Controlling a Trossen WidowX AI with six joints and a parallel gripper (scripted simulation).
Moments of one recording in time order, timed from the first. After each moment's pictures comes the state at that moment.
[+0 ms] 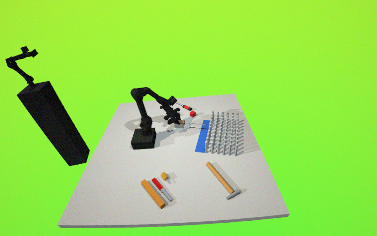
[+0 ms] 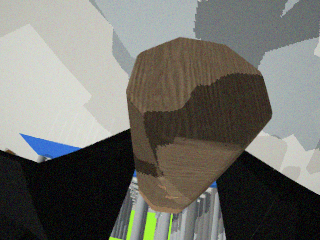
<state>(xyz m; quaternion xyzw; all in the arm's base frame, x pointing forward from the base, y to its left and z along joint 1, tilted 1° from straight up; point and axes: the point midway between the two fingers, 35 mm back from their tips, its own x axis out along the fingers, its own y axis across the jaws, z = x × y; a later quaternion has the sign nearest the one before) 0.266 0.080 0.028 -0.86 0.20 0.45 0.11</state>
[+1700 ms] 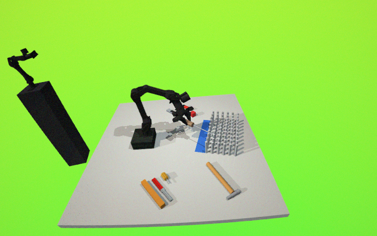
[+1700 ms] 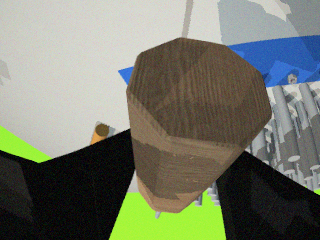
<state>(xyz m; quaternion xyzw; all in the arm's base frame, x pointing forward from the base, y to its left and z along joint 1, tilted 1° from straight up) 0.315 -0.070 0.129 -0.80 0.39 0.41 0.22</state>
